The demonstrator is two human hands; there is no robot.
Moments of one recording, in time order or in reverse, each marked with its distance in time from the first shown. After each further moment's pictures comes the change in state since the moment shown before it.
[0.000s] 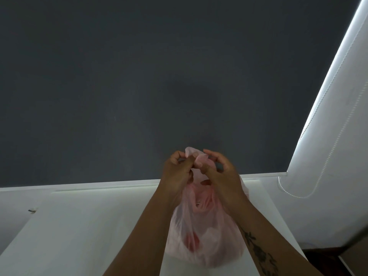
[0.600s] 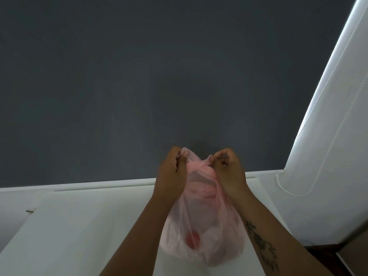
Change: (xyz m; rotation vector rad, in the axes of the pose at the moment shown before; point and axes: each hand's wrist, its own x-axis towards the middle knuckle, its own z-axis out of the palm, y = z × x) left_hand 0.003 -0.015 -0.015 0.583 0.116 0.543; right_hand 0.023 0.004 -0.015 -0.359 0.191 -0.027
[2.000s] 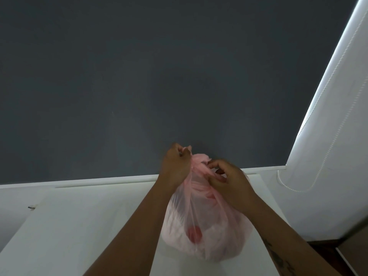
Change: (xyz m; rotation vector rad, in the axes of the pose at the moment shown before) left_hand 0.022 0.008 0.009 0.009 -0.093 -0.367; right_hand -0.023 0.013 -0.020 -0.245 -0.317 -0.201
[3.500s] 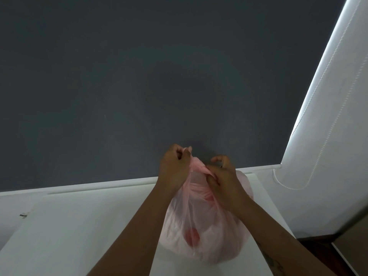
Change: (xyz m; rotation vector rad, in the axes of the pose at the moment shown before) left_hand 0.000 -0.004 0.009 -0.090 0.003 0.097; right_hand 0.008 0.022 0.015 -0.216 0.094 -0.052
